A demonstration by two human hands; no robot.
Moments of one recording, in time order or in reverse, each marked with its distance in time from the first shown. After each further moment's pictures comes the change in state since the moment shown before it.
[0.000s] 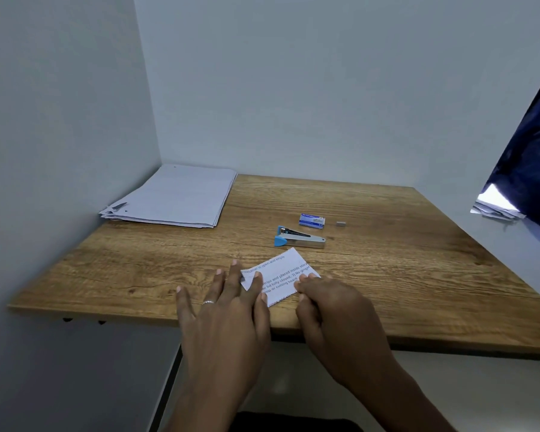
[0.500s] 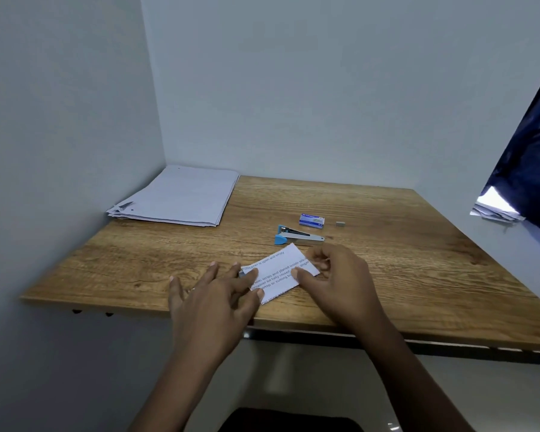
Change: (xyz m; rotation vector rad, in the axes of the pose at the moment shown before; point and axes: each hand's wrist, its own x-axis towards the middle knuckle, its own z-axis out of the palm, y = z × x) left_hand 0.018 -0.021 -0.011 -0.191 -0.080 0.005; right_hand 0.046 0.024 0.005 0.220 -0.089 0.367
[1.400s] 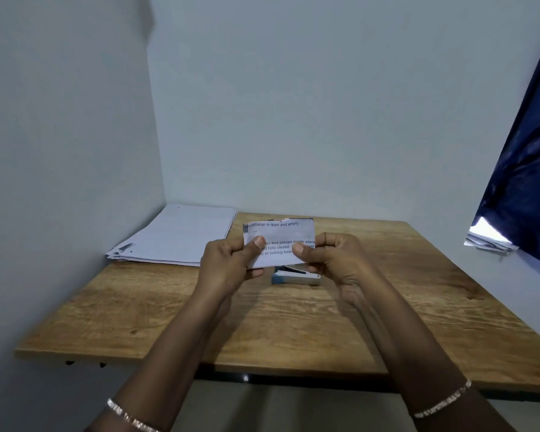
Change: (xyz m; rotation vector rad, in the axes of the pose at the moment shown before) left_hand 0.096 0.039 -0.031 -1.166 0.028 -0.048; right_hand 0.080 -0.017 -0.030 0.969 -0.119 0.235
